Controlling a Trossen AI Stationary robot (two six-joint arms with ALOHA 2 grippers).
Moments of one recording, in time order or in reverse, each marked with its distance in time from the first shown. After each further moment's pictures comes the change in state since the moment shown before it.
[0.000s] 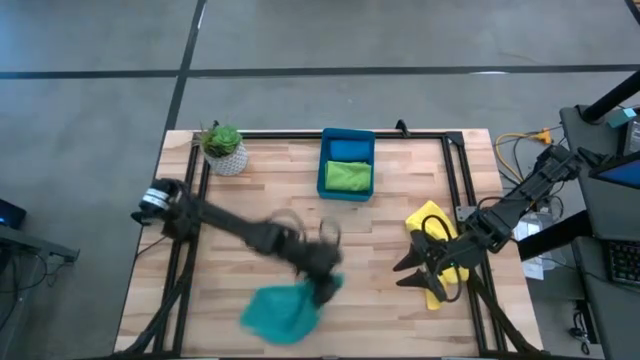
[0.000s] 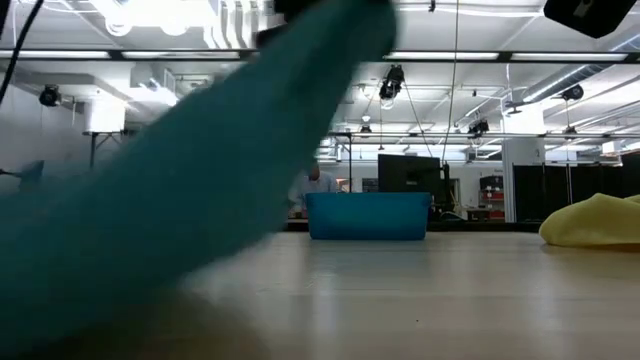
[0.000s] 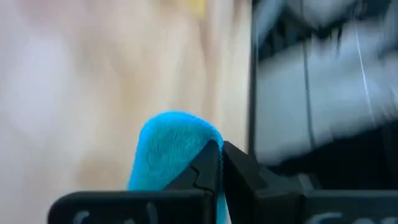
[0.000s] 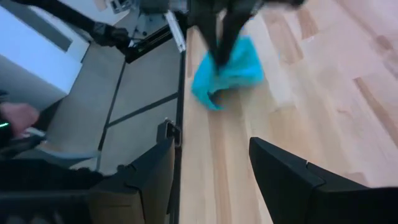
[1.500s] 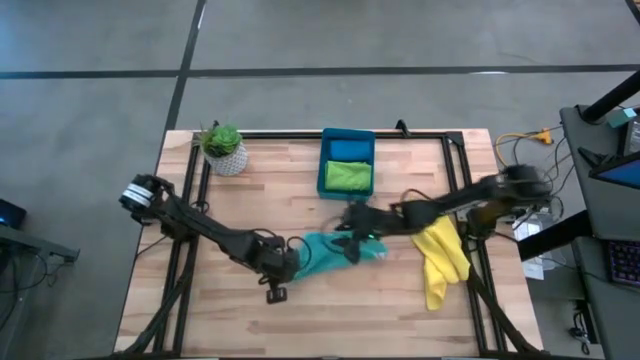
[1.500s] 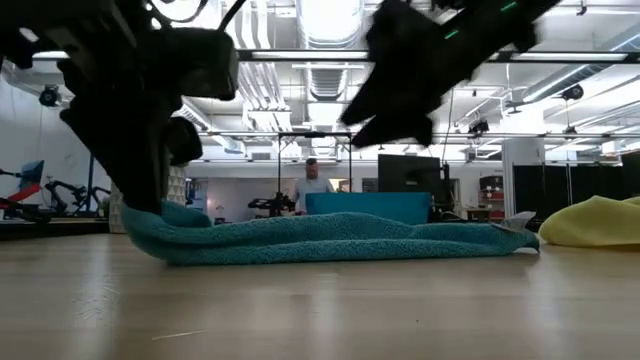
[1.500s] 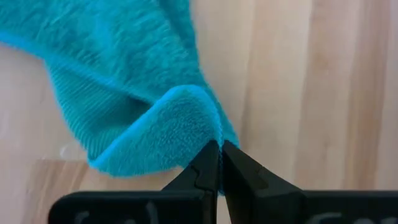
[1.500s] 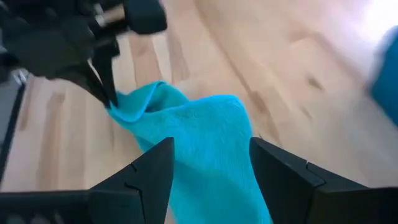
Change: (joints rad) left arm -0.104 -0.145 -0.433 -0.161 -0.127 0.152; right arm -0.538 0.606 0.145 0.289 -0.158 -0.318
